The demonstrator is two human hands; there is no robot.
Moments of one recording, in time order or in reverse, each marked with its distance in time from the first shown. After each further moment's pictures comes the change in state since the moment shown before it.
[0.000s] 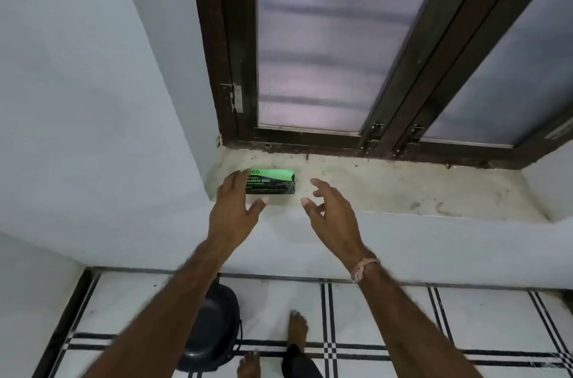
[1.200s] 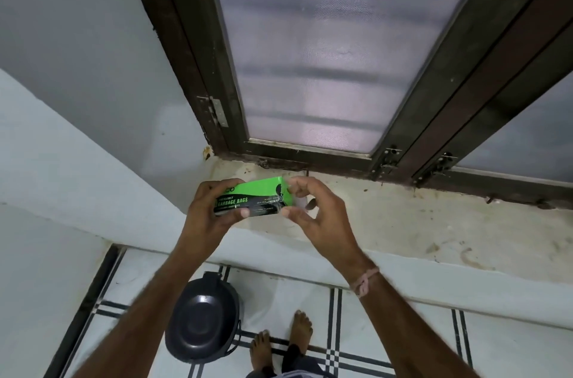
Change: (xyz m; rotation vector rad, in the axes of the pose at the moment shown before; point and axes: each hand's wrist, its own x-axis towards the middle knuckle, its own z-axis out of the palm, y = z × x) left_hand 0.048 0.015 -0.002 -0.414 0.047 -0.106; right_hand 0.101 0.028 -0.017 0.470 -0.160 -0.245
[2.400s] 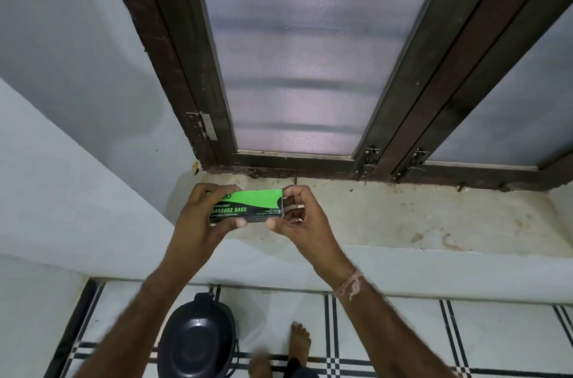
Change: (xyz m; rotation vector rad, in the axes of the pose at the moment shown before) left_hand 0.002 0.020 -0.022 0.195 -0.105 0.189; right_hand -0.018 -0.021 0.025 0.351 0.041 0.278
